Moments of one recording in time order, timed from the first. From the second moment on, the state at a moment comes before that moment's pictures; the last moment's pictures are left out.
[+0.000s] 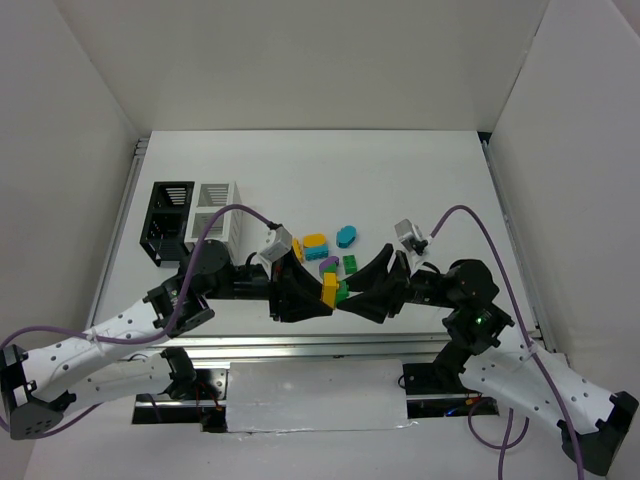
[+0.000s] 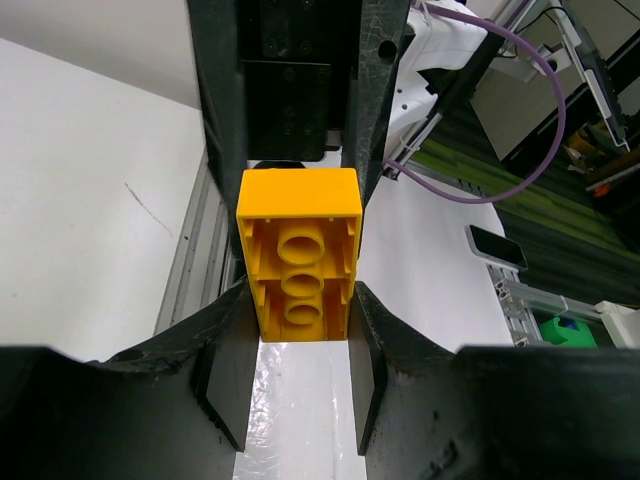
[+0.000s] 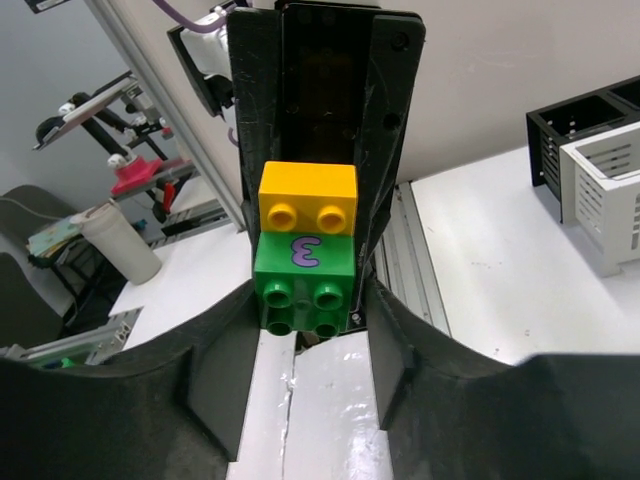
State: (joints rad) left arm -0.96 0.89 0.81 0.12 0.60 -0.45; right arm 0.77 0.59 0.56 0.33 -0.69 0.57
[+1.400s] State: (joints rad) left arm -0.30 1.25 1.43 -0.76 -0.33 -0.58; right arm 0.47 0.60 0.69 -0.11 -0.39 0.52
